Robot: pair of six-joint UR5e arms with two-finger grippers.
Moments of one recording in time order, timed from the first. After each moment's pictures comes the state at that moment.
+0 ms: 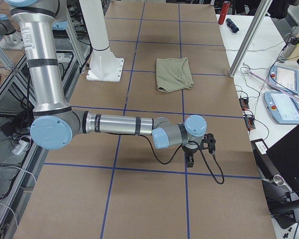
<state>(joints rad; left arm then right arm) -1.55 -1.83 -1.49 -1.78 -2.32 0.02 1.47 -1.43 1.39 -1.32 2.37 0.20</state>
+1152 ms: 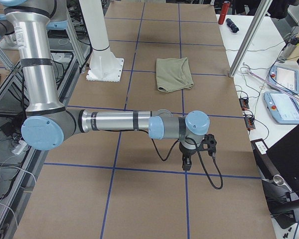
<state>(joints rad) -1.59 -1.62 -1.65 -1.70 -2.39 0.03 1.56 -1.45 1.51 -1.60 2.36 0.04</state>
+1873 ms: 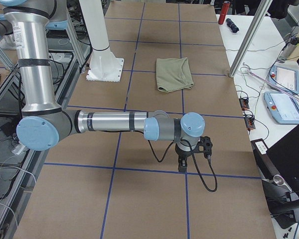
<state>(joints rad) -1.58 -1.61 -1.72 -1.65 -2.35 -0.06 1.56 -1.48 1.53 -1.60 2.35 0.05</state>
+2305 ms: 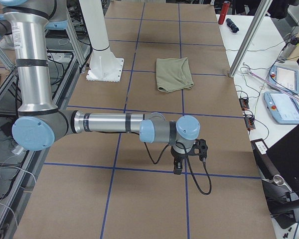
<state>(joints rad) -1.57 -1.59 -1.74 -1.63 -2.34 -0.06 1.56 -1.52 1.55 -1.59 2.35 0.05</state>
